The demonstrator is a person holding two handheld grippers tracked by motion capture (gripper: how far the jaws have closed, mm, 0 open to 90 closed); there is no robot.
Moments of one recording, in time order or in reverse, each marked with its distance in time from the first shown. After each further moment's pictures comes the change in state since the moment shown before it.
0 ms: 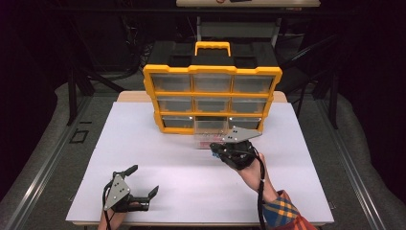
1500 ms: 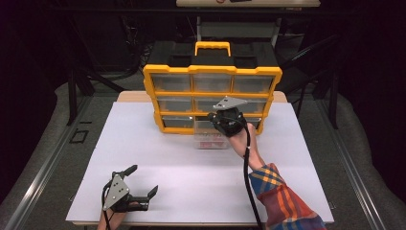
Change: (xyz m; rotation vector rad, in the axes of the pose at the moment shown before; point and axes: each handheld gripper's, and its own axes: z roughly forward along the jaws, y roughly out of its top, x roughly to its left) left arm 0.001 0.000 -0.001 -0.002 0.002 0.000; right arm -0.048 0.045 0.054 0.022 -0.175 -0.008
